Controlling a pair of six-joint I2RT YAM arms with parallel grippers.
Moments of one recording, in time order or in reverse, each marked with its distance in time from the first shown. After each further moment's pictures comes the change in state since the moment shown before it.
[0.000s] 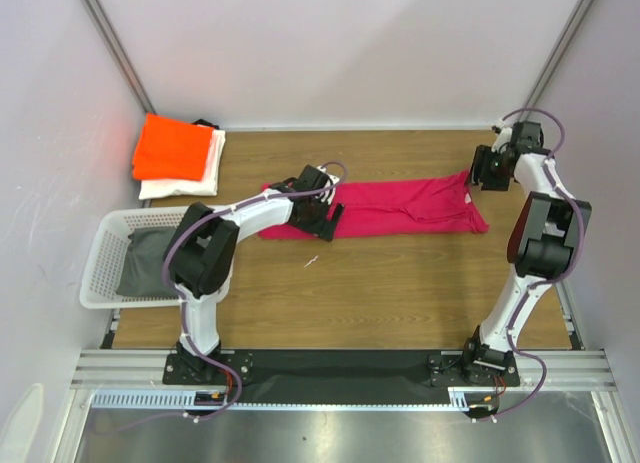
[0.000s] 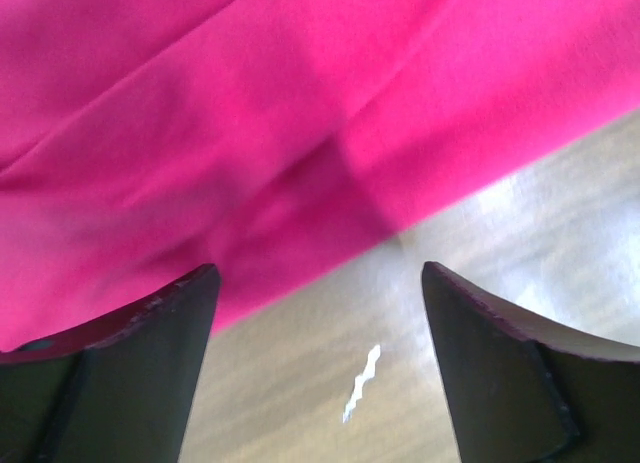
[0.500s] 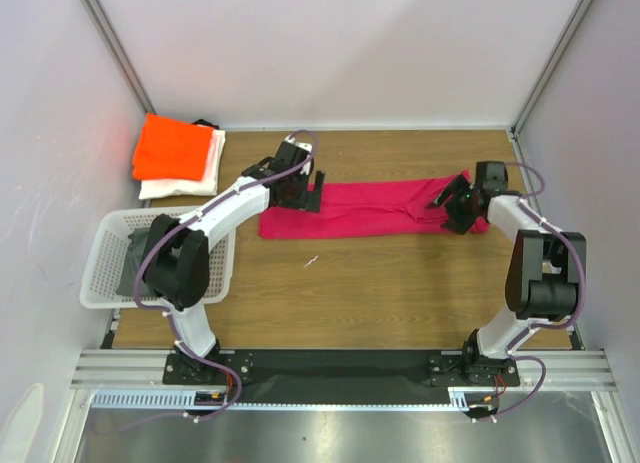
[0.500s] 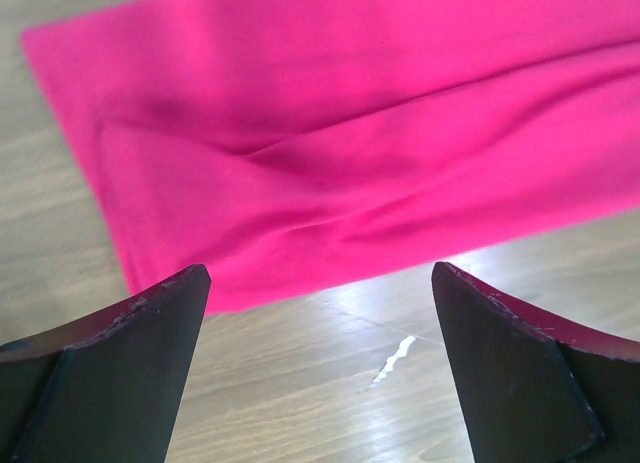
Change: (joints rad) left arm 0.068 -0.163 0.087 -0.111 -0.155 -0.122; right arm 0.147 -0.371 -0.530 0.191 0.008 0.762
